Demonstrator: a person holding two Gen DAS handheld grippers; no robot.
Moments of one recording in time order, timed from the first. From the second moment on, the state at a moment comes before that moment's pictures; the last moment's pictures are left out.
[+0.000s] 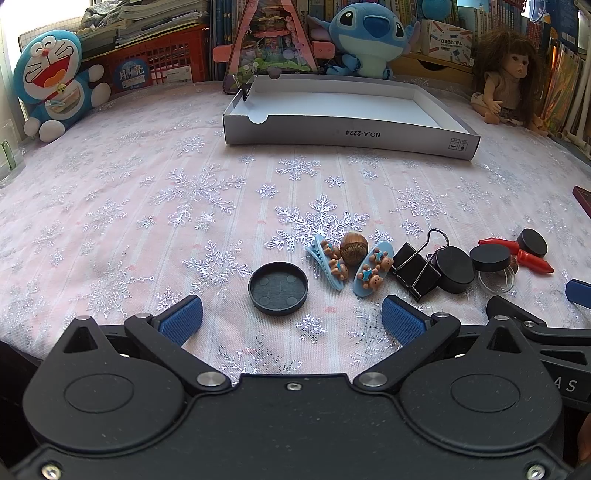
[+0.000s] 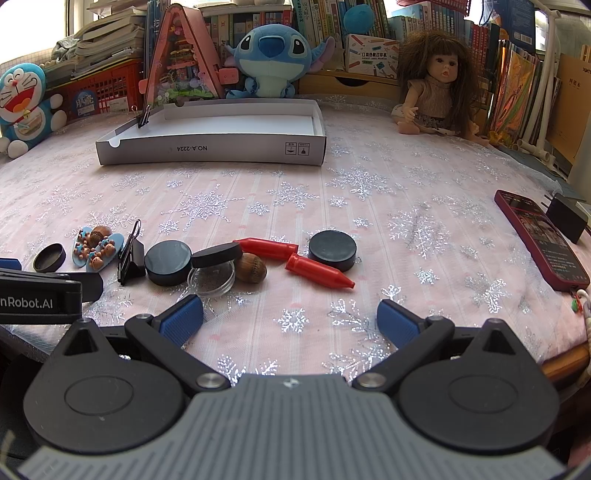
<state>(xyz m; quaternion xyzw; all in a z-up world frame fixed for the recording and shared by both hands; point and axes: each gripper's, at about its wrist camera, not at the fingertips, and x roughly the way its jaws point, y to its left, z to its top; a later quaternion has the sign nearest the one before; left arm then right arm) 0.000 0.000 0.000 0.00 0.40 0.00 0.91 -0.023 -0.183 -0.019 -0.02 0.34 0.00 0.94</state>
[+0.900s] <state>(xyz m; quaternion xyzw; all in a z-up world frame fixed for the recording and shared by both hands) -0.003 0.006 0.003 0.00 0.39 0.00 0.92 -0.025 -0.185 -0.023 -0.02 0.33 0.01 0.95</state>
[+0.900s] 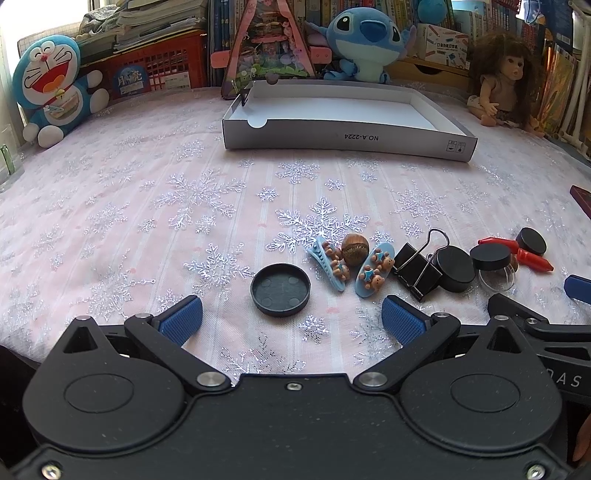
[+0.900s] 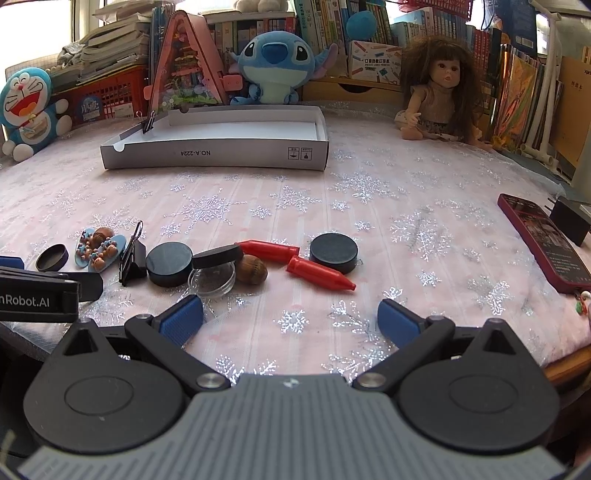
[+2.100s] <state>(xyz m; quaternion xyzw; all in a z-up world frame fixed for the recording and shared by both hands) -0.014 0.022 0.010 0.01 0.35 -0.04 0.94 -0.021 -0.212 -0.006 -0.01 0.27 0.00 0.96</state>
